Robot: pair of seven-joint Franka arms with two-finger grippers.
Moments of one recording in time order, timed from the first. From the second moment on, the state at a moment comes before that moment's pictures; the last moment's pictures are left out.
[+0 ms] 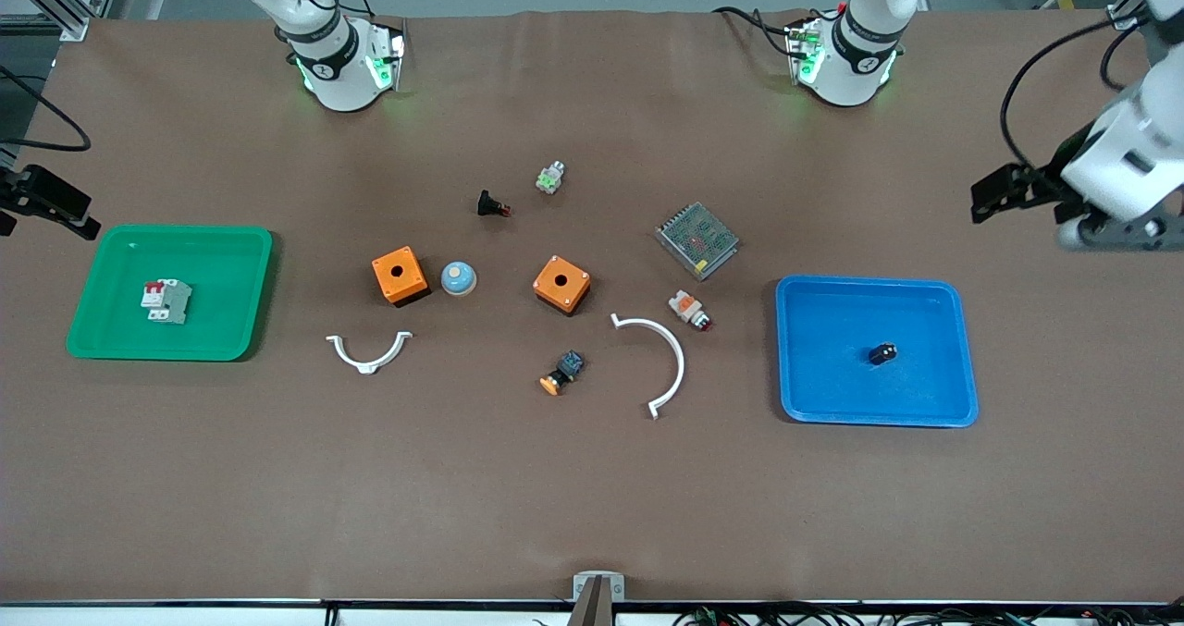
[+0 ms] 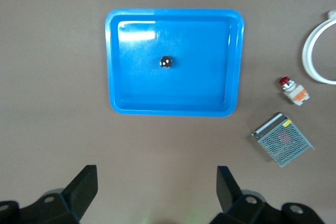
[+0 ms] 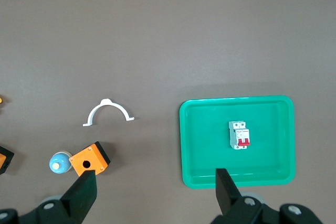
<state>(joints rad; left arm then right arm) -0.02 0.09 -0.08 -1.58 0.03 1.55 -0.06 -0.06 -0.01 -0.04 -1.58 0.00 1.66 -0.03</state>
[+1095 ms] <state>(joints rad) 0.03 0.44 -0.08 -2.03 0.03 2.45 -0.06 -0.06 0.02 -0.04 -1.57 0.00 1.66 -0.03</state>
